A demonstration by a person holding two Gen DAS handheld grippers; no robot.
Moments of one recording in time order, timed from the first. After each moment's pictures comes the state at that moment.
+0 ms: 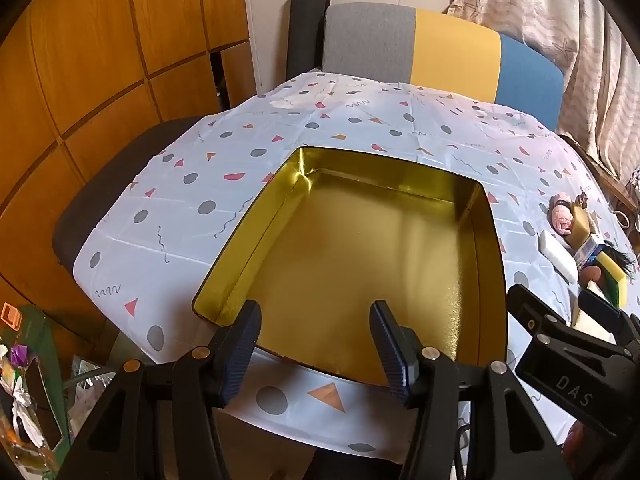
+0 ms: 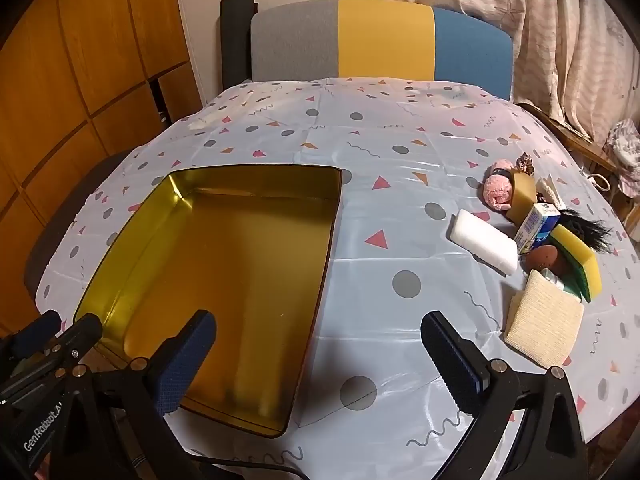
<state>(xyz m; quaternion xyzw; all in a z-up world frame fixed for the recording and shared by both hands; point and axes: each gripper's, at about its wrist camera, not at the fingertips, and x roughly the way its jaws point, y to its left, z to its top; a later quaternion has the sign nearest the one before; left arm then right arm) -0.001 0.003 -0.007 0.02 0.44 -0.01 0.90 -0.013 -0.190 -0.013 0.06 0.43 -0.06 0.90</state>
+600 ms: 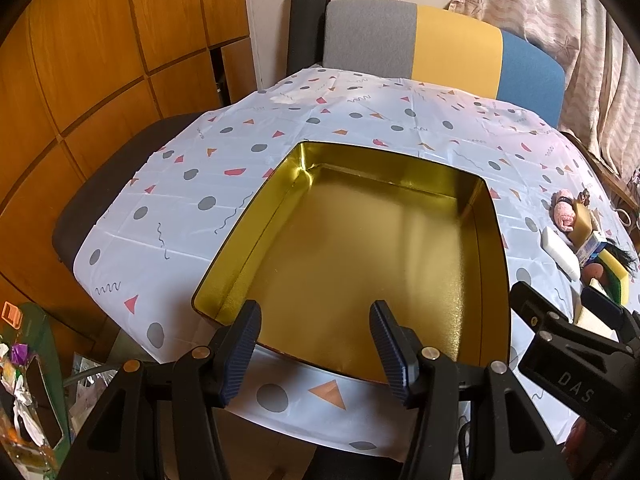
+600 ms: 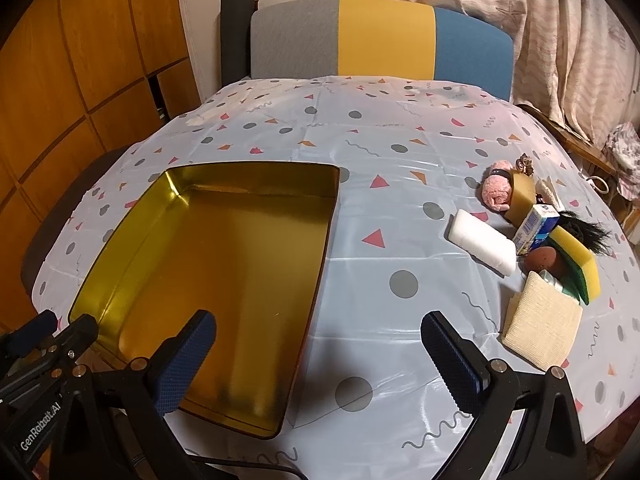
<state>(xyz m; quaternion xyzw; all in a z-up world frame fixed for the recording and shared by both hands) -0.002 0.004 -0.011 0.02 0.45 -0.01 0.89 -0.012 -0.191 -0.015 0.05 0.43 -0.07 0.90</state>
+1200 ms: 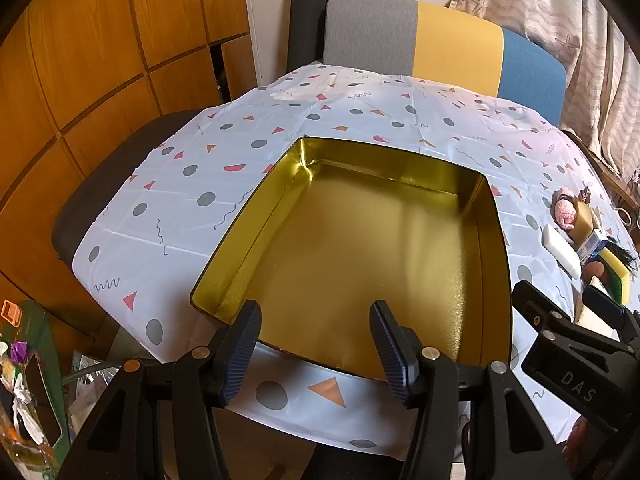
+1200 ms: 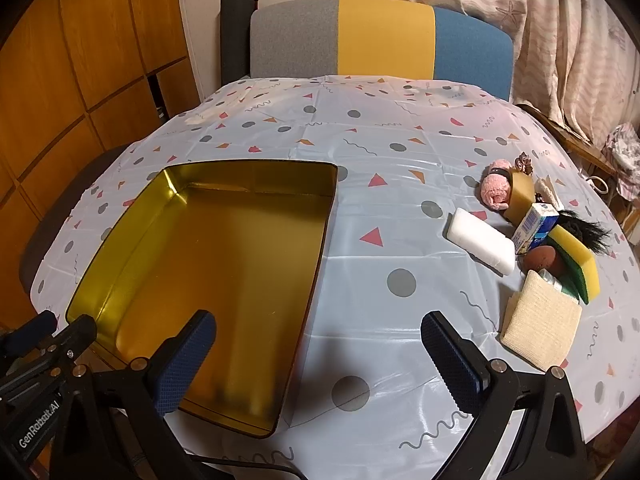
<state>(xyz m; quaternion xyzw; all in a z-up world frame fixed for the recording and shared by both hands) 0.000 0.002 -0.012 0.02 0.45 -0.01 0.89 -0.012 -0.192 -0.017 0.05 0.43 -0.07 0.90</state>
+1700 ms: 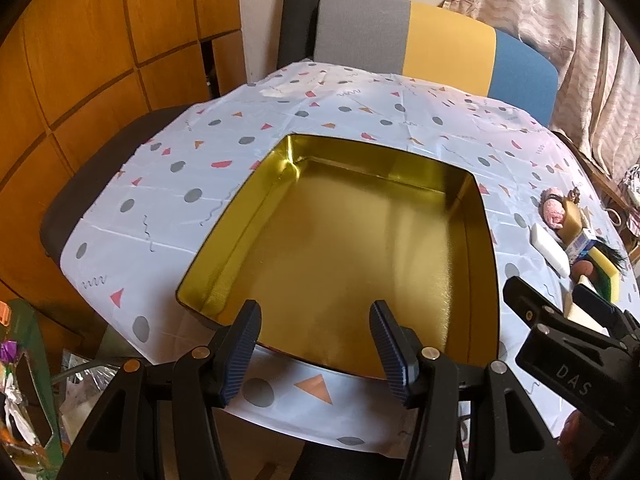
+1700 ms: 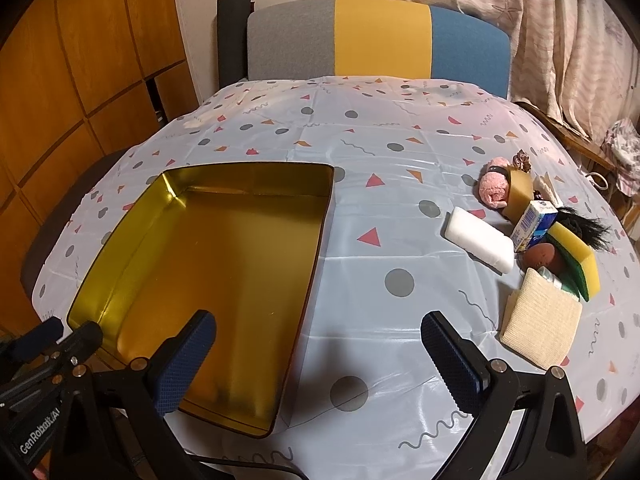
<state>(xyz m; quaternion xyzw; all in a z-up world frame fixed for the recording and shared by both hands) 0.000 0.000 -0.014 0.01 0.46 -0.03 0.89 -0.014 -0.196 -0.016 0.06 0.43 -0.07 0.90</state>
